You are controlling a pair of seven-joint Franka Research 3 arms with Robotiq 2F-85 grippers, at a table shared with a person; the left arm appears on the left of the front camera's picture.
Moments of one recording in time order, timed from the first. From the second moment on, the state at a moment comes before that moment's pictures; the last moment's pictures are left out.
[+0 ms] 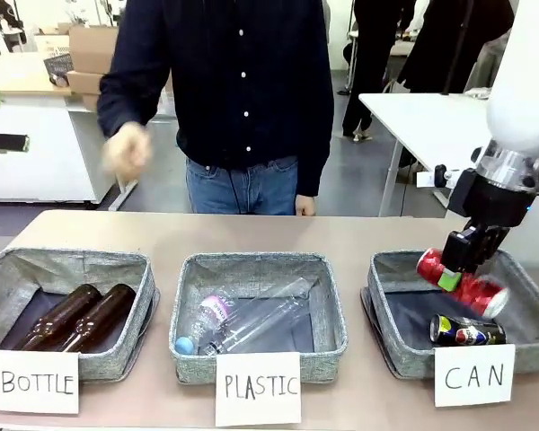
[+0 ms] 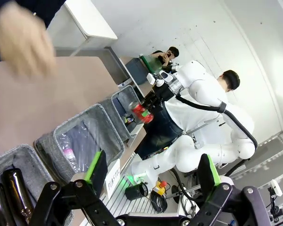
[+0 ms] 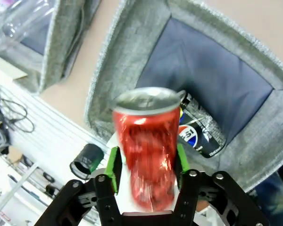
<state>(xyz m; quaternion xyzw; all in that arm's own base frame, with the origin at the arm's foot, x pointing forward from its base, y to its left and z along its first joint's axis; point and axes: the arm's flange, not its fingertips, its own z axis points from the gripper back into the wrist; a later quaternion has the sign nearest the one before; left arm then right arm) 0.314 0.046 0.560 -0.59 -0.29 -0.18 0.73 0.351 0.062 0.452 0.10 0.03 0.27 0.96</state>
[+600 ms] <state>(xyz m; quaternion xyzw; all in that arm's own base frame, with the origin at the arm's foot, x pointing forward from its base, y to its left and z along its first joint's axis) 0.314 0.046 0.560 -0.59 -0.29 -0.18 0.73 0.357 0.065 0.458 0.13 0.01 0.25 0.96</state>
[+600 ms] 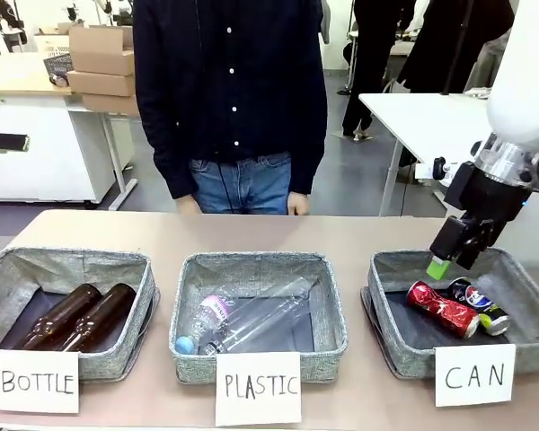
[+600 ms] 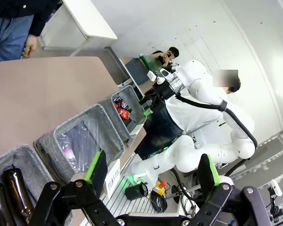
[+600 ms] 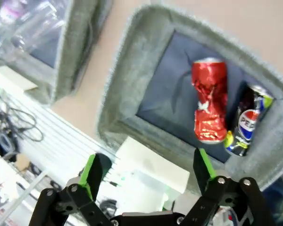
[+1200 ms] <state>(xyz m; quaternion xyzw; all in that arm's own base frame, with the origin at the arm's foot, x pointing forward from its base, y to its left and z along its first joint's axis) 0.314 0.046 0.560 -0.59 -0.29 -0.18 0.73 0.333 0.037 0.548 0.51 -0.17 0.23 0.81</state>
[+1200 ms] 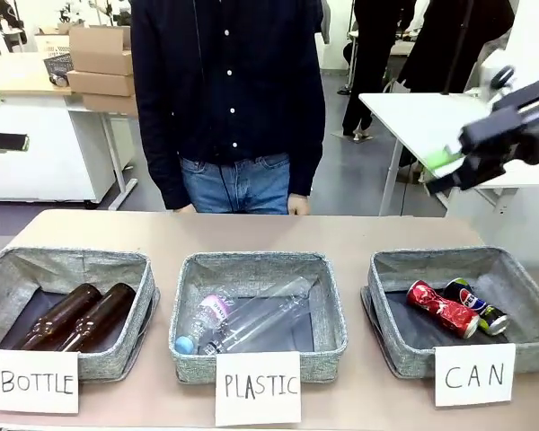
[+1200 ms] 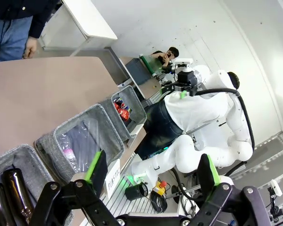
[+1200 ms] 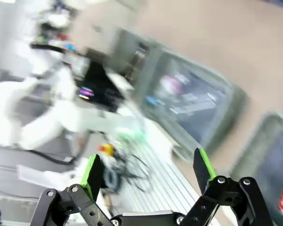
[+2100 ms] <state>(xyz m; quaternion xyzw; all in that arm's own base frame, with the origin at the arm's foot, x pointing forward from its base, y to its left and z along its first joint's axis) 0.314 0.046 0.560 -0.59 -0.29 -0.18 0.73 0.331 0.033 0.543 0.57 -0.21 0.23 0.76</state>
